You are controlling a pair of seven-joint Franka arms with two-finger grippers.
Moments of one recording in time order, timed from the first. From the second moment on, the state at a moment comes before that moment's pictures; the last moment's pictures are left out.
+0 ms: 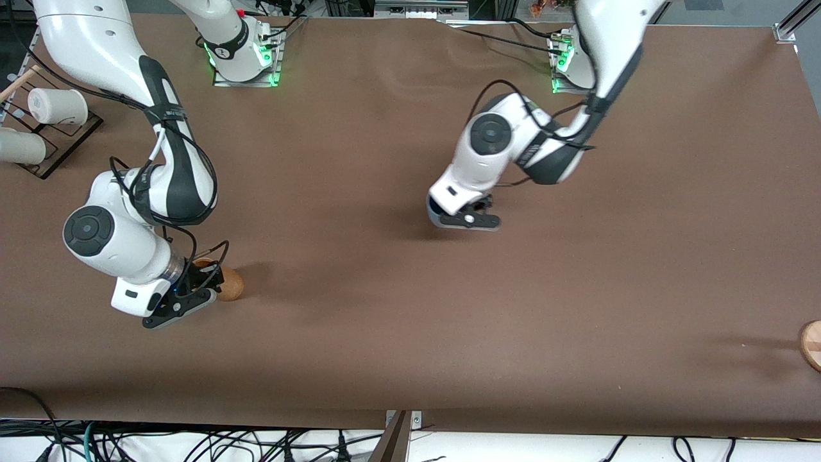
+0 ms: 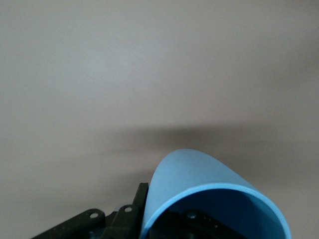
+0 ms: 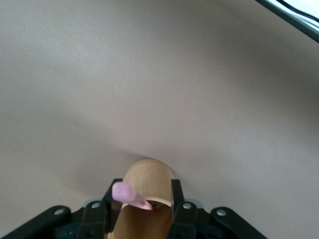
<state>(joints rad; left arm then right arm) -0.33 0.57 -0.42 -1.74 0.17 2.27 -0.81 0.16 0.61 -0.05 -1.51 0.01 2.22 -0.40</state>
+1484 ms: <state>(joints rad) -0.16 0.40 -0.40 -1.44 0.17 1.64 -0.52 0.17 0.42 -0.02 -1.51 0.01 2.09 -0.40</state>
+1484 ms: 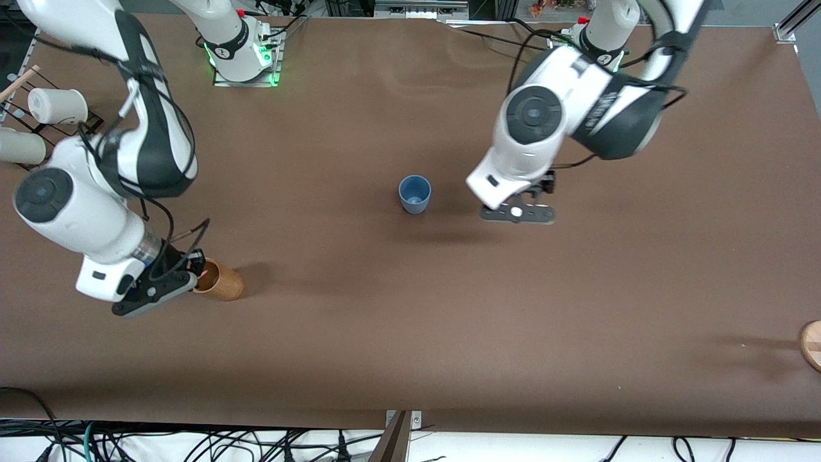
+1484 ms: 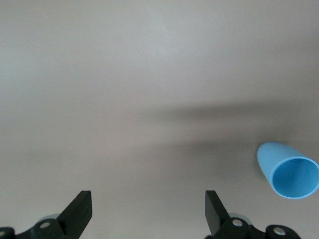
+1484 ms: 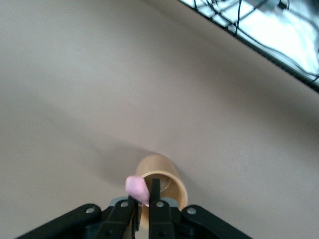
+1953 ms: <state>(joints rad) -0.01 0.19 -0.26 -1.50 0.17 1.59 -0.18 0.26 0.32 0.07 -1.48 0.00 1.98 -0.27</state>
